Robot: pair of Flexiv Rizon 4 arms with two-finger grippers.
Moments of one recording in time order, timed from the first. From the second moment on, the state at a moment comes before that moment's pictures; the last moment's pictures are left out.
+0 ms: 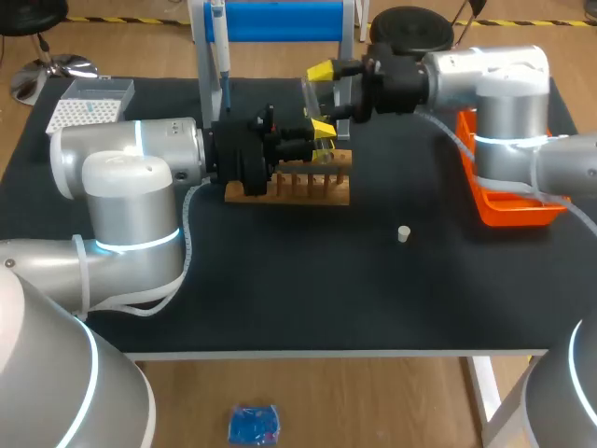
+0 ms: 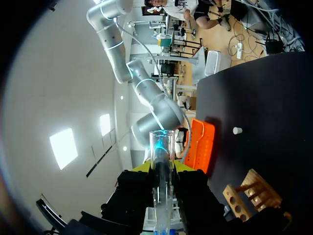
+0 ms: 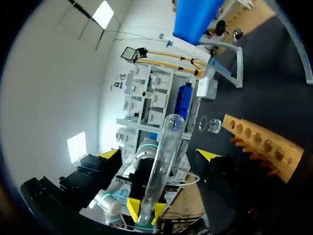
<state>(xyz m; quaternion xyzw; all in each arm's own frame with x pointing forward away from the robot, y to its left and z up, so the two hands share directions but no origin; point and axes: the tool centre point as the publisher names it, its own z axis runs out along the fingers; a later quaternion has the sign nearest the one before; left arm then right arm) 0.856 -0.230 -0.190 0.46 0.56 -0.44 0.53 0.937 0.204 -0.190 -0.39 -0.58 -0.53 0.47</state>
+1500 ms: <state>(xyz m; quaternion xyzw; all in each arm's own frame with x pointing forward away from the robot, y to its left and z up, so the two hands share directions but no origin) 0.856 -0.230 -0.190 0.46 0.56 -0.44 0.53 0.948 0.116 -0.267 0.04 -0.83 -0.56 -0.02</state>
